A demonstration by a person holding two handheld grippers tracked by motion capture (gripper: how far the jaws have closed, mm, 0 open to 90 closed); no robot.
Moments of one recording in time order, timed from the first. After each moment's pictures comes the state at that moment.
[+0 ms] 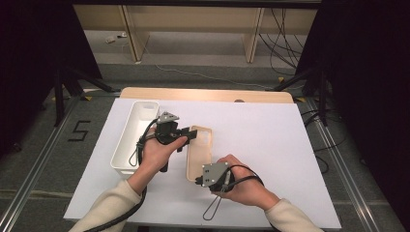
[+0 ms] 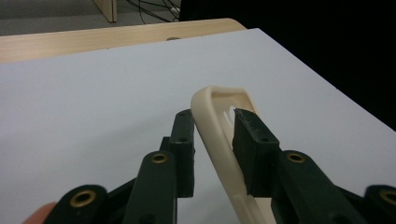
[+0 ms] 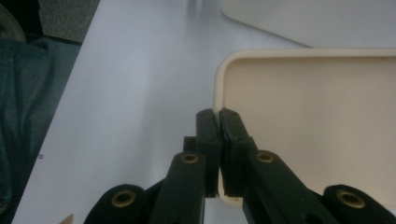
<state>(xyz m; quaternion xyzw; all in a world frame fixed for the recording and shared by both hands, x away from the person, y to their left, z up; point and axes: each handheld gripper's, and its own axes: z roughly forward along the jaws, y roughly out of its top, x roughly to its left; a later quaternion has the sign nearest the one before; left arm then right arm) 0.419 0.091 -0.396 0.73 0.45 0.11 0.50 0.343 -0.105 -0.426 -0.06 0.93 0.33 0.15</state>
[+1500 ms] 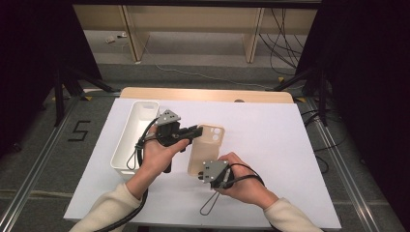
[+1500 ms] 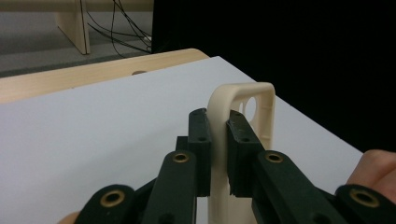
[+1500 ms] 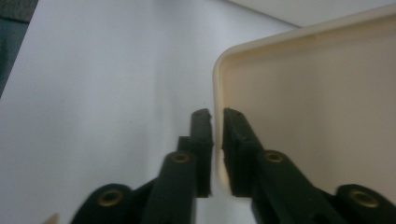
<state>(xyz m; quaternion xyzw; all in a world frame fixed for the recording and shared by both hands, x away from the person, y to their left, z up) 0.396 0.082 -0.370 0.73 0.38 0.13 0.55 0.352 -0.107 -0.432 -0.03 0.93 0.32 0.17</state>
